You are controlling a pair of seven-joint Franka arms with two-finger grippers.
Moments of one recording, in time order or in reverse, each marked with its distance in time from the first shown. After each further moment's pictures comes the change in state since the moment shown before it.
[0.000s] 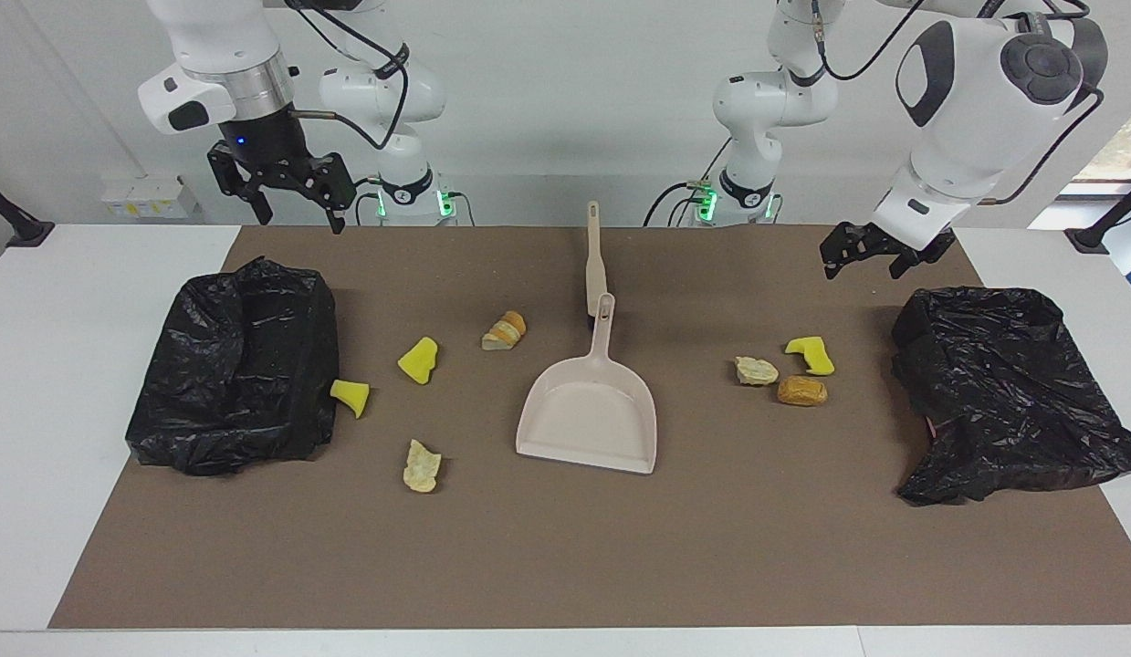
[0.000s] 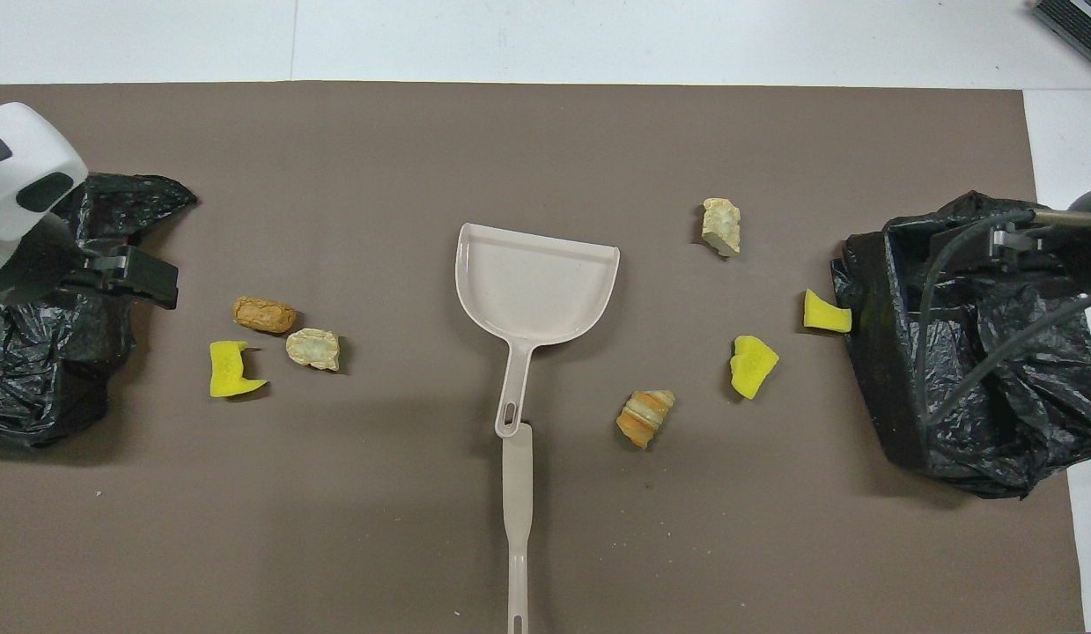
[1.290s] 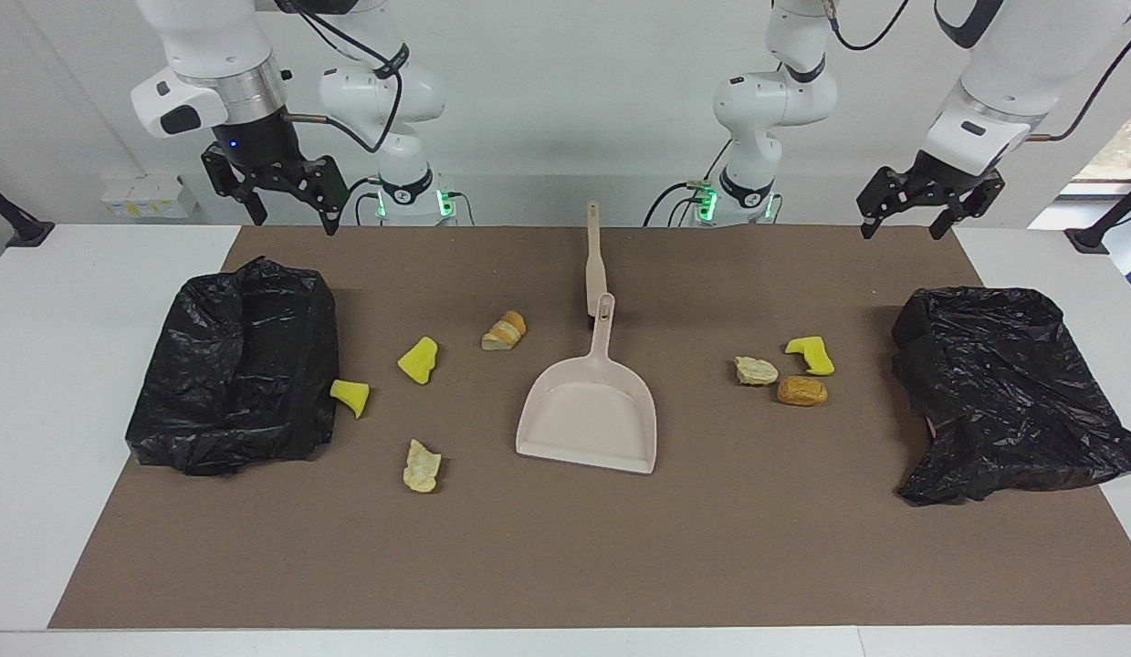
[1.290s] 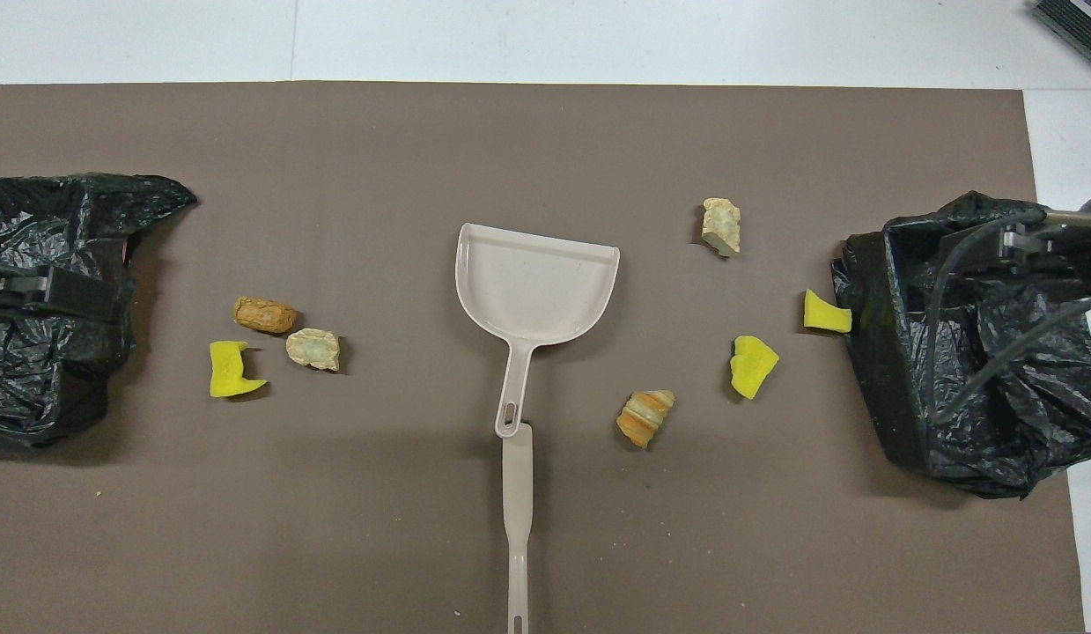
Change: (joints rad) left arm 0.013 -0.072 -0.003 -0.016 -0.012 -0.051 0.080; right arm 0.000 -0.004 -0.014 -0.006 0.000 -0.001 0.000
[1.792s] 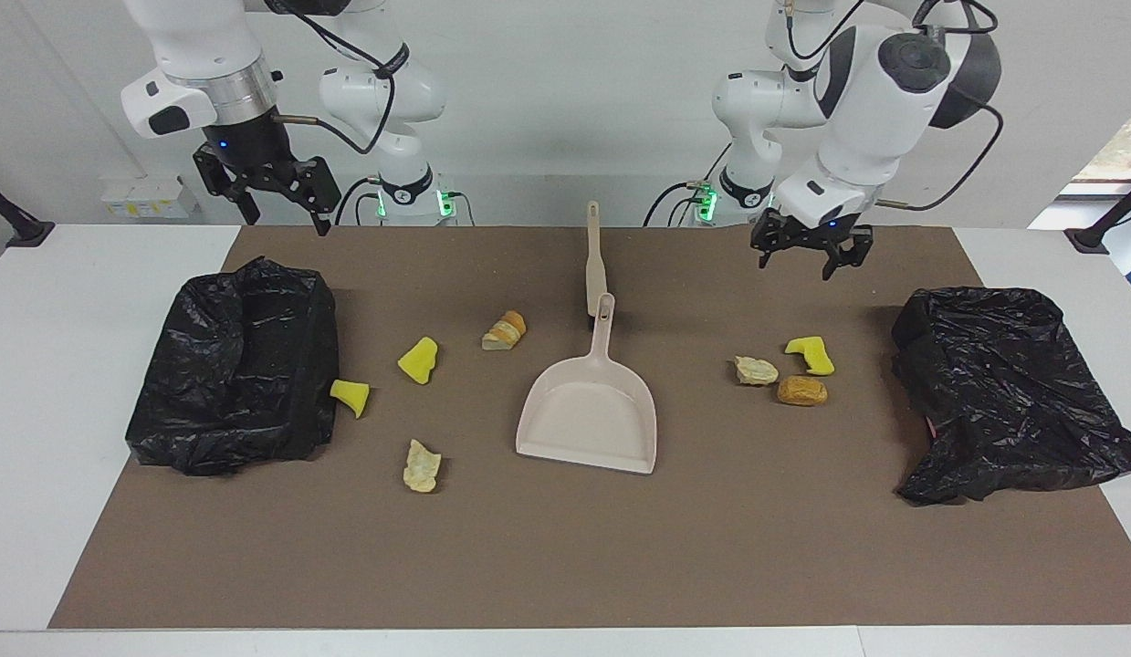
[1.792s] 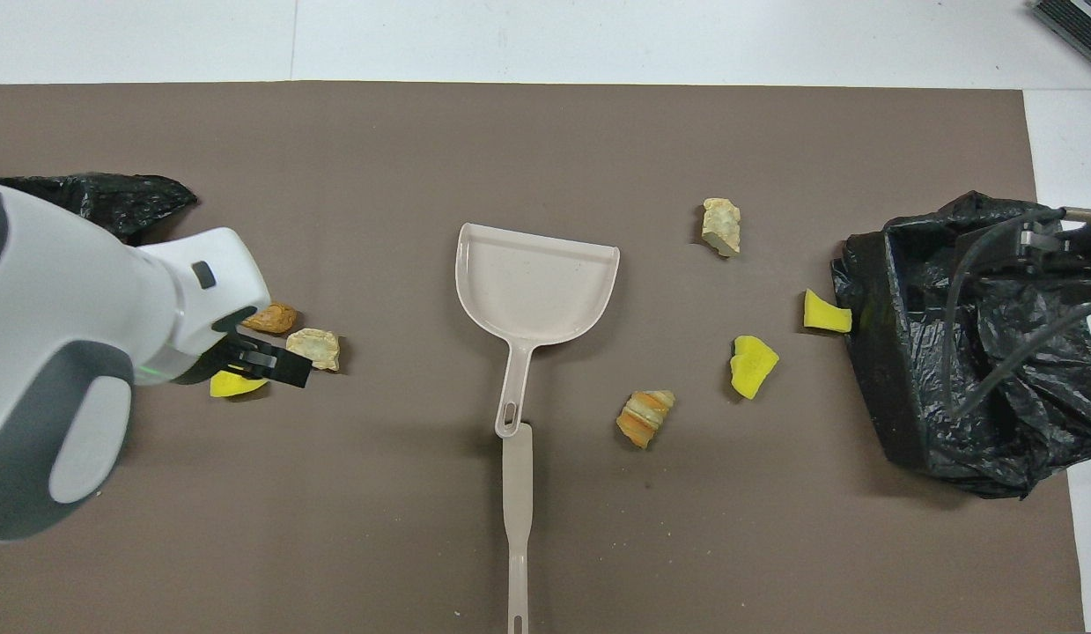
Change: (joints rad) left arm -0.193 -0.090 -0.013 -0.392 -0.032 0.298 0.022; right arm -0.018 0.000 -0.005 -0.002 0.000 -0.006 0.000
